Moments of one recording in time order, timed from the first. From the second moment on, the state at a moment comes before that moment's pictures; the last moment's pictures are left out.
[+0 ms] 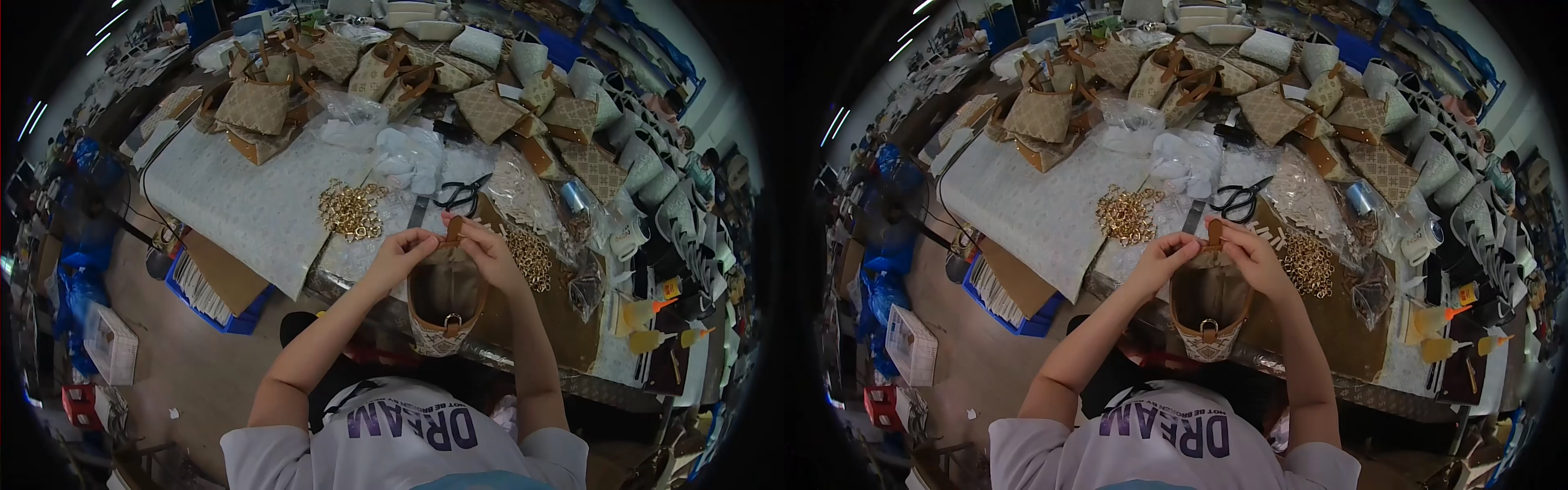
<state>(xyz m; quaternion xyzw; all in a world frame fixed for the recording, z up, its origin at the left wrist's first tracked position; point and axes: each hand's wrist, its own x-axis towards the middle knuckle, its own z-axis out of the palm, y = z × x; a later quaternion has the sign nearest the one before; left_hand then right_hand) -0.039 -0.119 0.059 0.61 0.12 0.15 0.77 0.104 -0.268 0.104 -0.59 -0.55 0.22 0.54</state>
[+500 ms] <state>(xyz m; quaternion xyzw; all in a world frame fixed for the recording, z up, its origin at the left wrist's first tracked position) 0.019 0.023 0.017 0.94 0.26 0.17 0.13 0.088 -0.250 0.084 -0.57 -0.46 0.21 0.65</state>
